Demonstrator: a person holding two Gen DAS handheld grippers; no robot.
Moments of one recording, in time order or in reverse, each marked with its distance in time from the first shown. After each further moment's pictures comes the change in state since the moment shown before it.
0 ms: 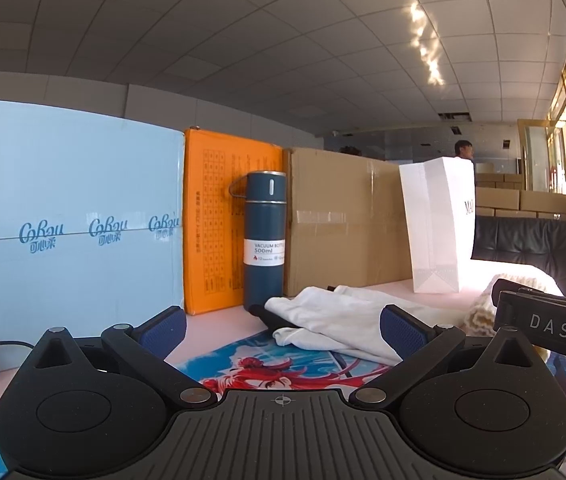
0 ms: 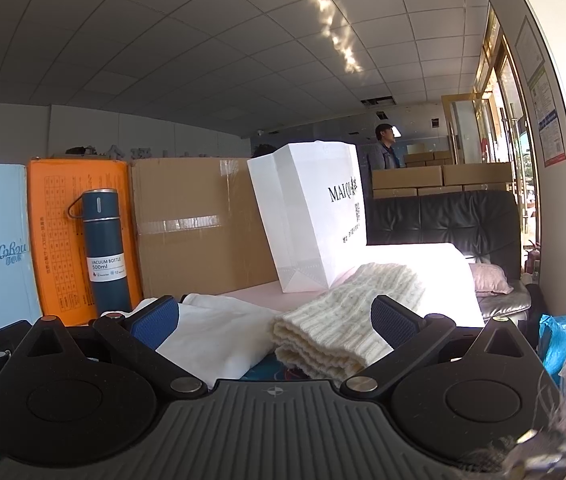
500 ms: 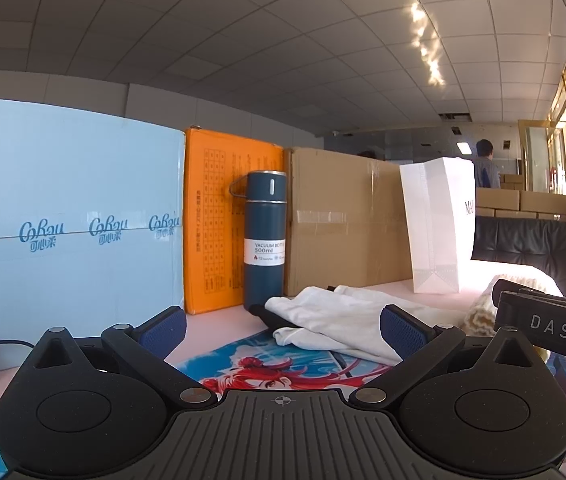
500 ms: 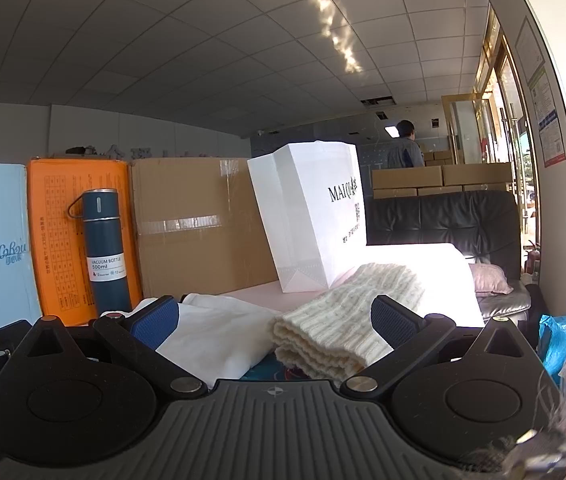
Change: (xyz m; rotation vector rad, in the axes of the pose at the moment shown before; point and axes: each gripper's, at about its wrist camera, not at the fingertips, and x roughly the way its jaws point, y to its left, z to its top) left arm 0.001 0.000 0.000 -0.003 0.003 -0.001; right arm -0.001 -0.001 0.000 0.000 0.000 0.000
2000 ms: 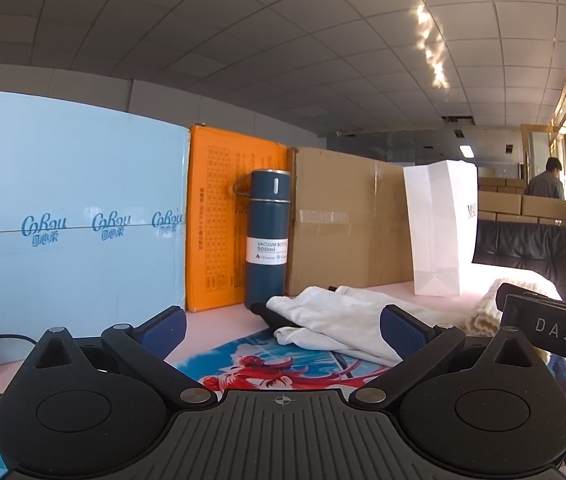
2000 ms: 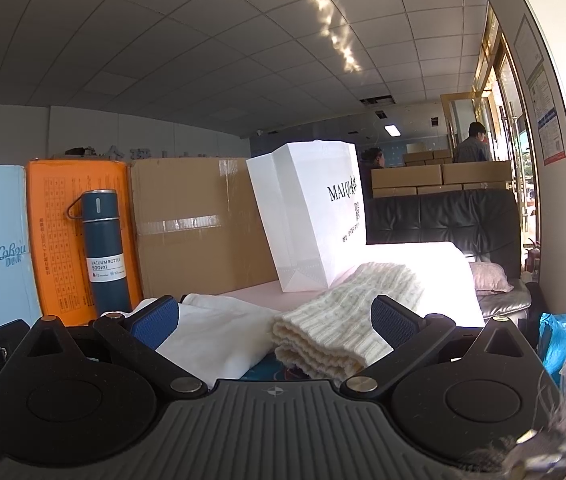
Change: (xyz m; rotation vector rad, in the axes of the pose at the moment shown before) left arm 0.000 0.003 0.000 -0.022 0.004 0.003; right arm 0.003 0.001 0.001 0.005 0.000 0.000
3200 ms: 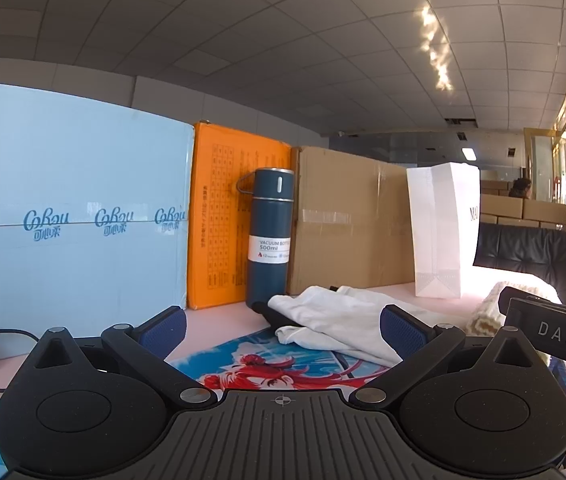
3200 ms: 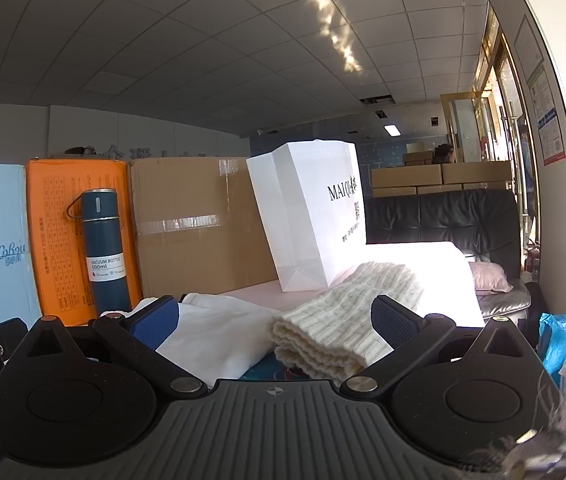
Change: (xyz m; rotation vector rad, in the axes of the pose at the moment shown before) left arm 0.000 0.002 0.001 -0.019 0.008 0.002; right arm -0.001 -0.001 0.000 -0.002 0.002 0.000
